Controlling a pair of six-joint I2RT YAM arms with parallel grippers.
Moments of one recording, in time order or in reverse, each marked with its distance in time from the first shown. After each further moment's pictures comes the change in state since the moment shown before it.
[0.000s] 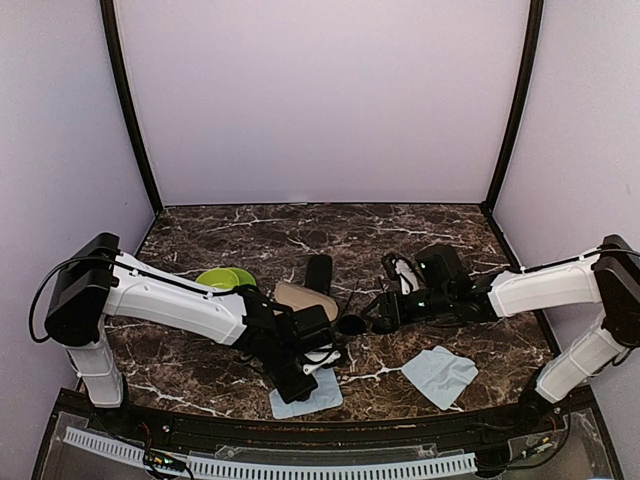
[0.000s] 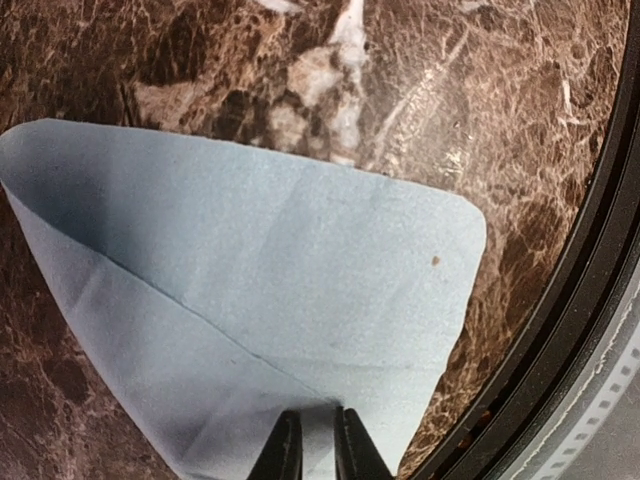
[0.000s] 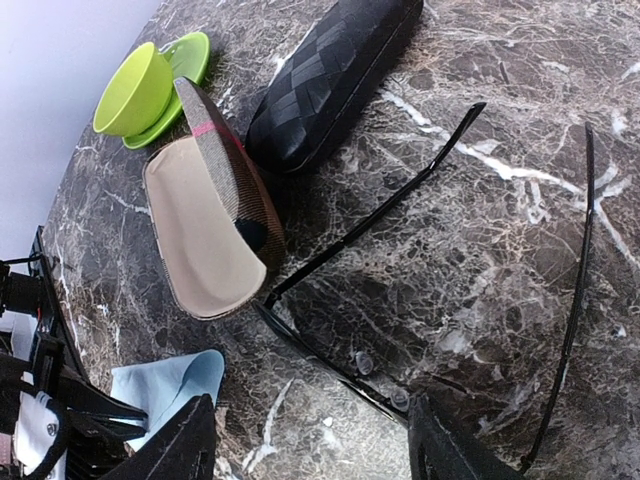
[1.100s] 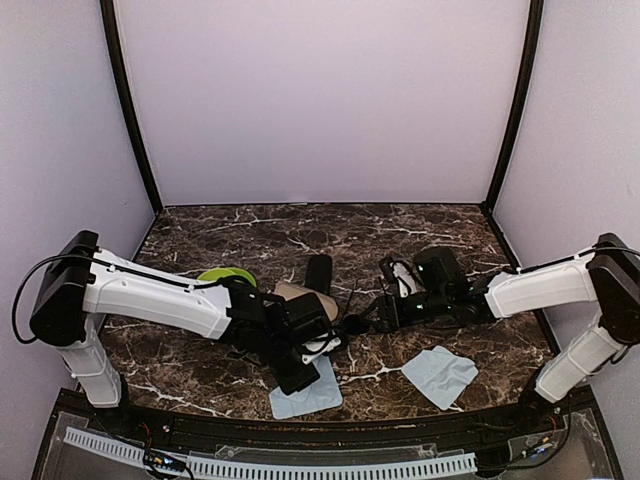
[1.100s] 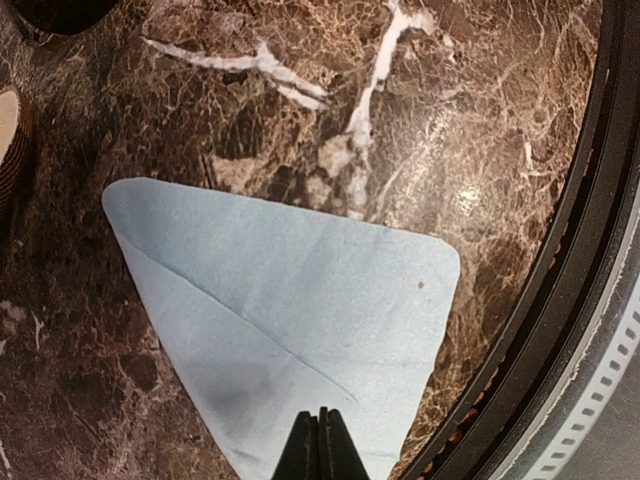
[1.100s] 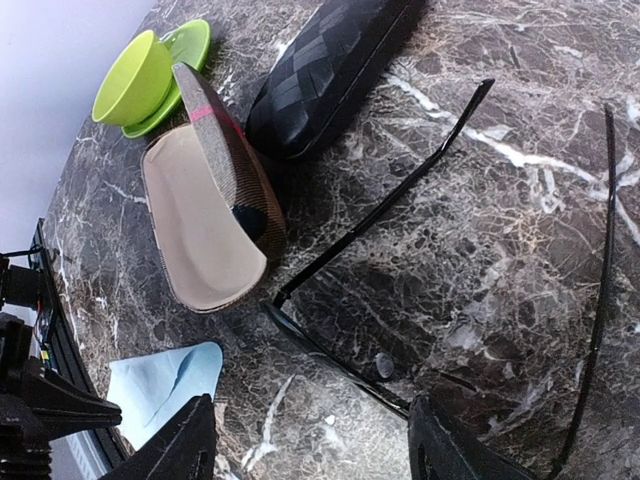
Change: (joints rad) left arm 0.001 -0.077 -0.002 0.019 -0.072 0.002; right arm 0.004 0.020 -0.003 0.015 -0.016 0.001
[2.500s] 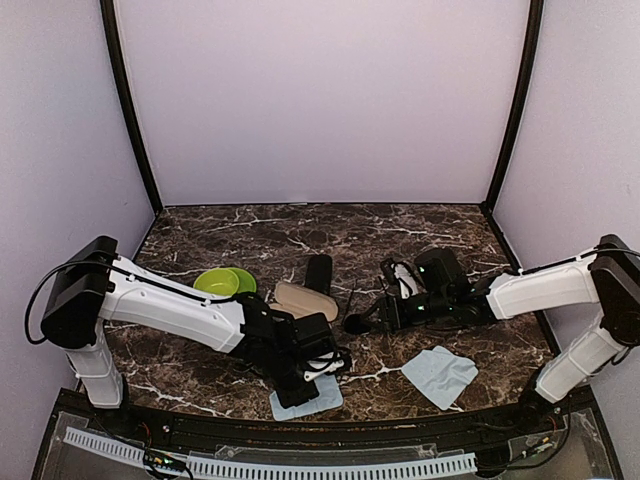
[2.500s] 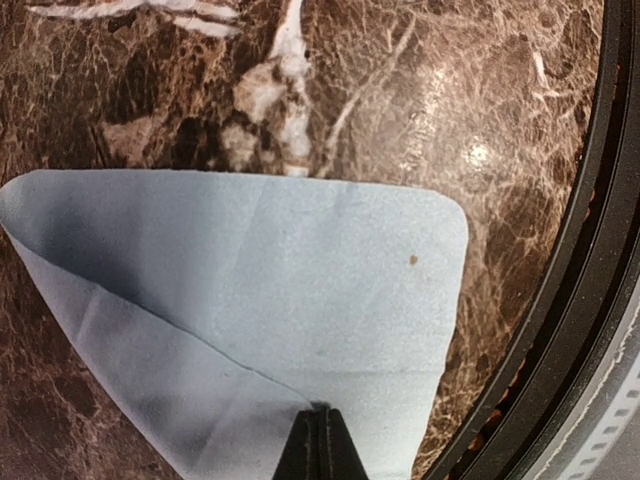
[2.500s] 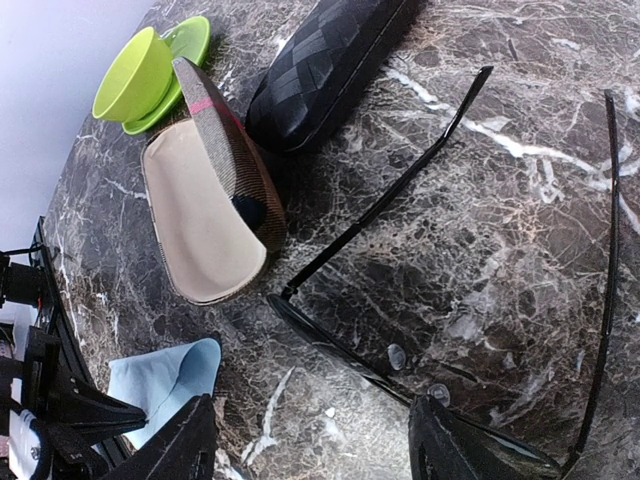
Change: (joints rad) left arm -0.041 0.064 -0.018 0.016 0.004 0.082; right arm 0.002 -0.008 -0.013 -0.003 -0.003 0.004
